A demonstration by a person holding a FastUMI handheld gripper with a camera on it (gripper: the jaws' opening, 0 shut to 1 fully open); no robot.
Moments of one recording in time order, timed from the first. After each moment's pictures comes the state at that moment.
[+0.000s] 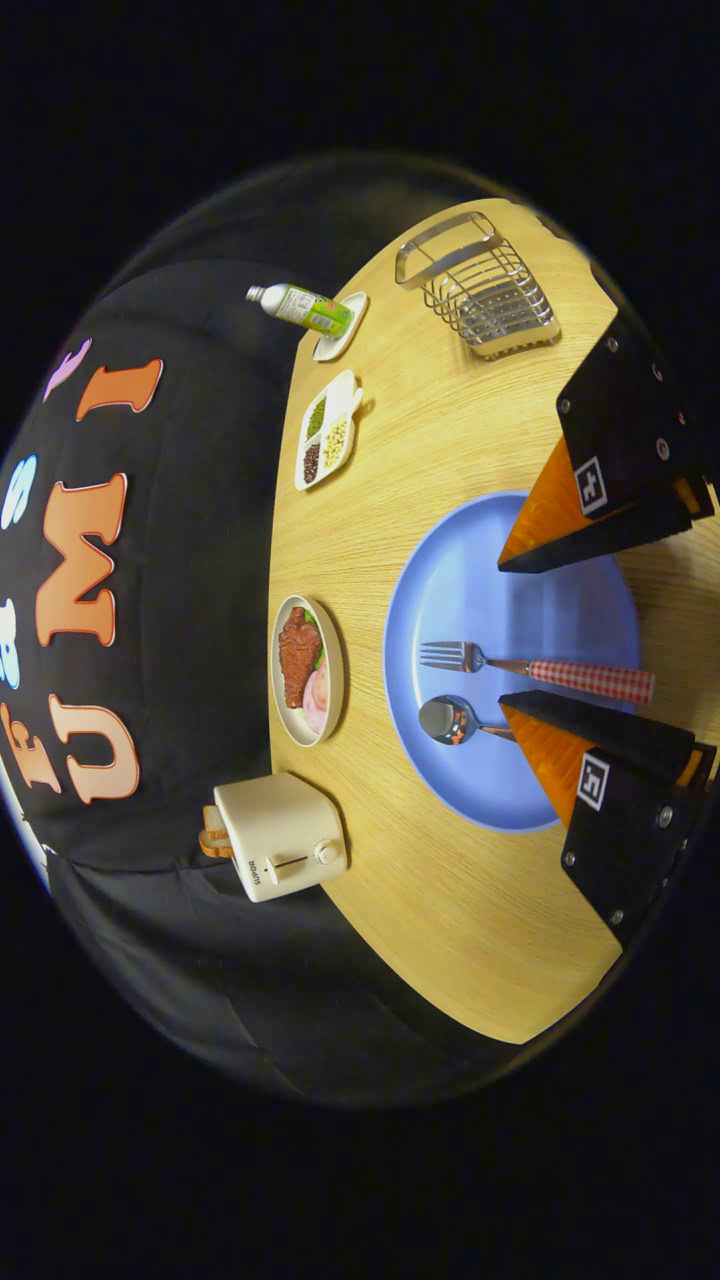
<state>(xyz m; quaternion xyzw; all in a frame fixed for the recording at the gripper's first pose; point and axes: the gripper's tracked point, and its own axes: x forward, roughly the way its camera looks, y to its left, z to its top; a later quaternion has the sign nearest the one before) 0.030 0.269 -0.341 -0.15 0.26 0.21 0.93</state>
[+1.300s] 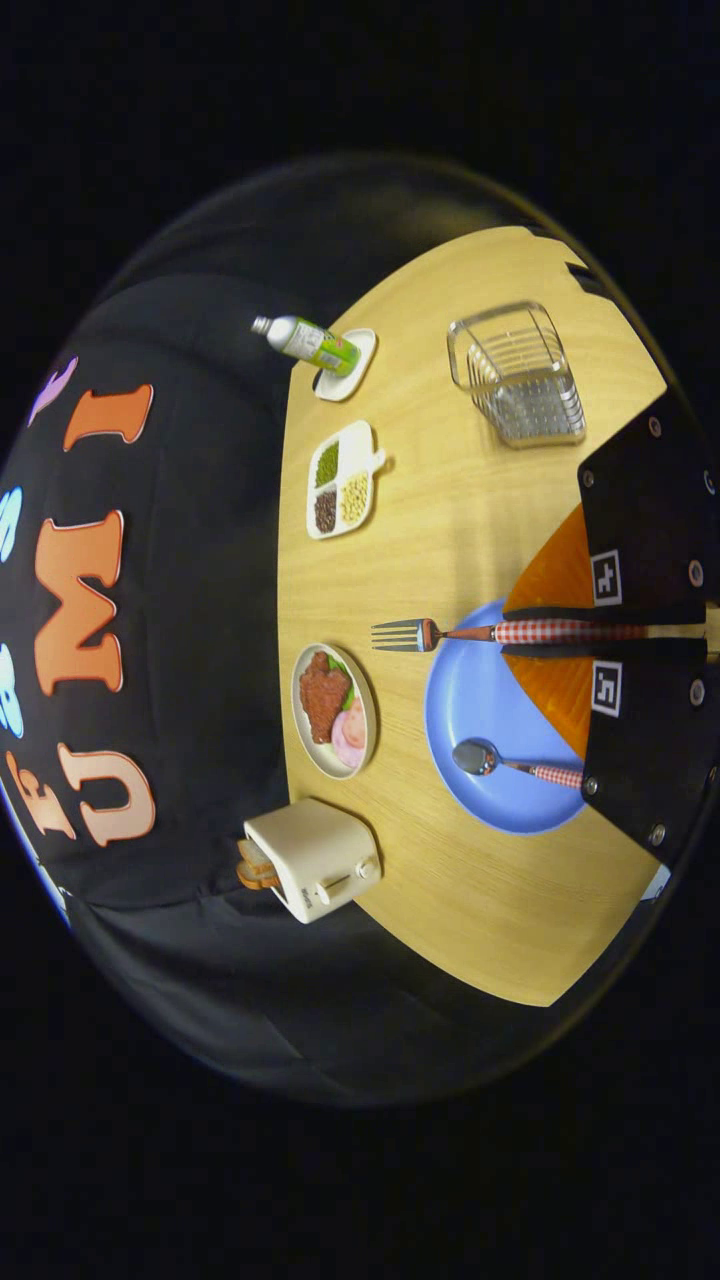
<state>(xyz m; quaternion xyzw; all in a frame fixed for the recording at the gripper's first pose) 0.054 0.204 -0.232 -0.13 0.28 0.18 0.93</state>
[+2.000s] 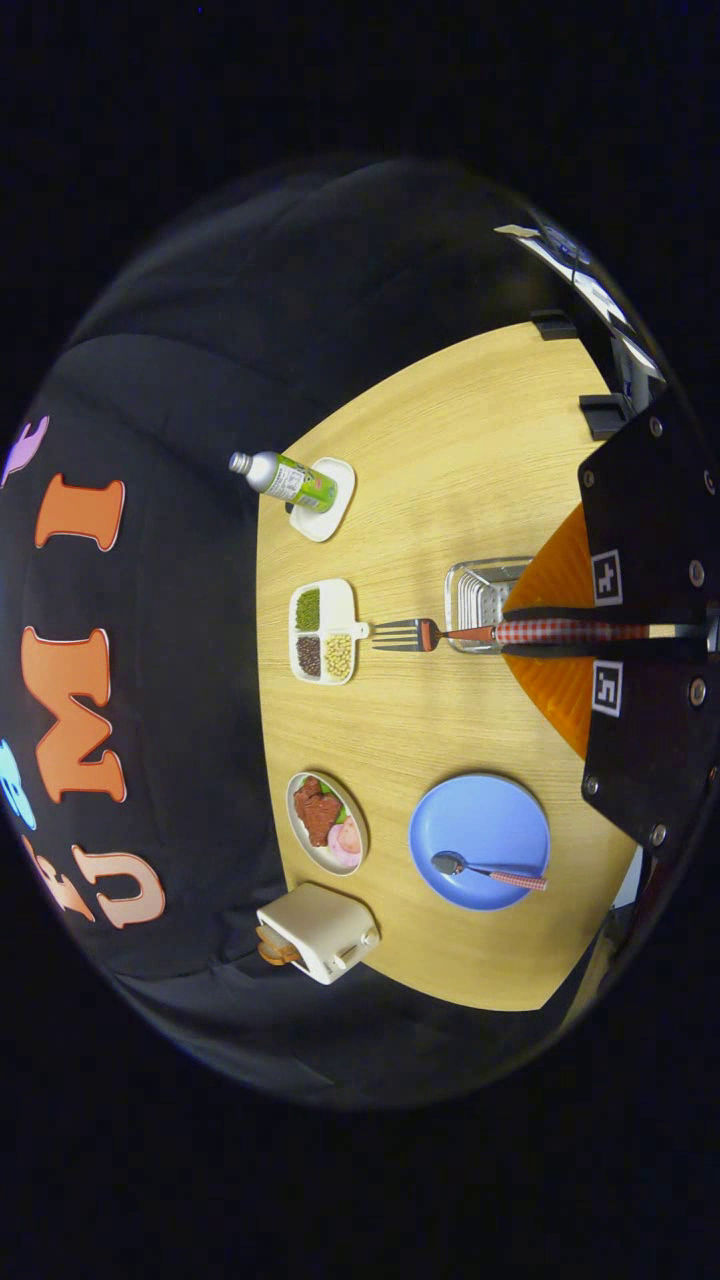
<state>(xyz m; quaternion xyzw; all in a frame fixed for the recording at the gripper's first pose) 0.063 0.048 -0.169 -0.16 0.37 0.11 0.91</state>
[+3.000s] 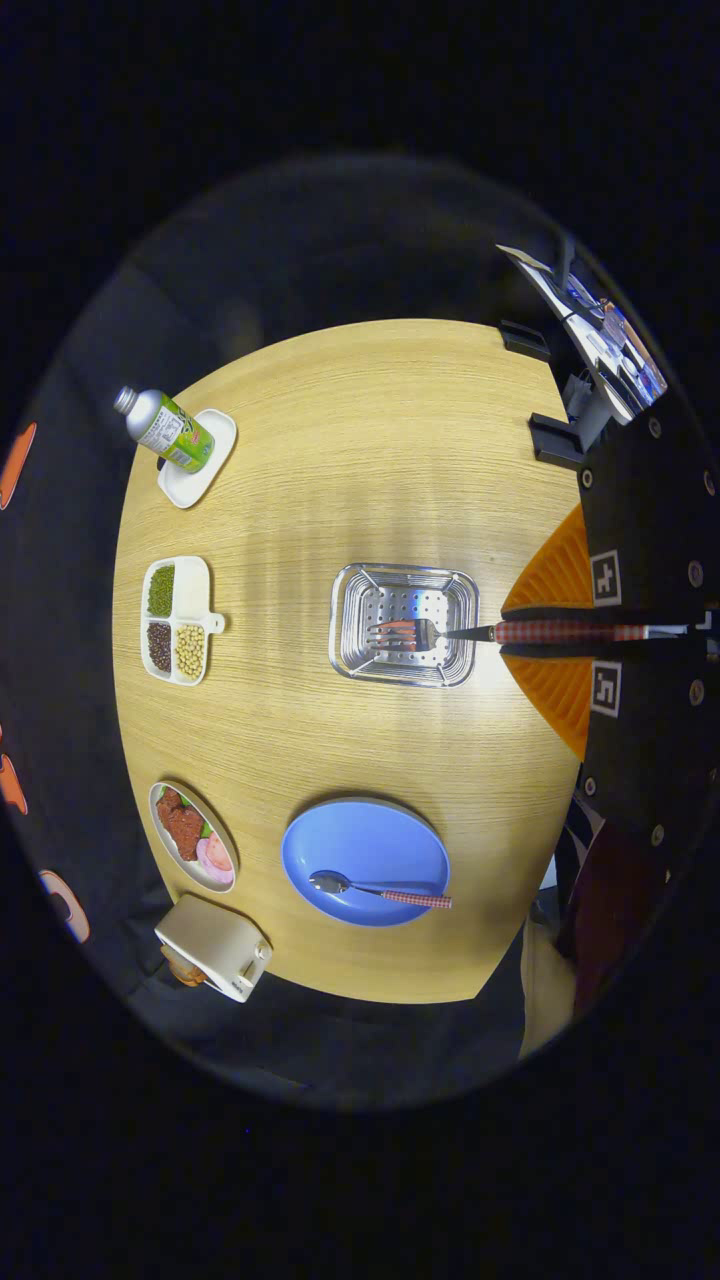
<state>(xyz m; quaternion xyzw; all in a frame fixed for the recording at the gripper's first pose) 0.053 0.028 -0.210 -0.20 0.58 0.12 0.78</state>
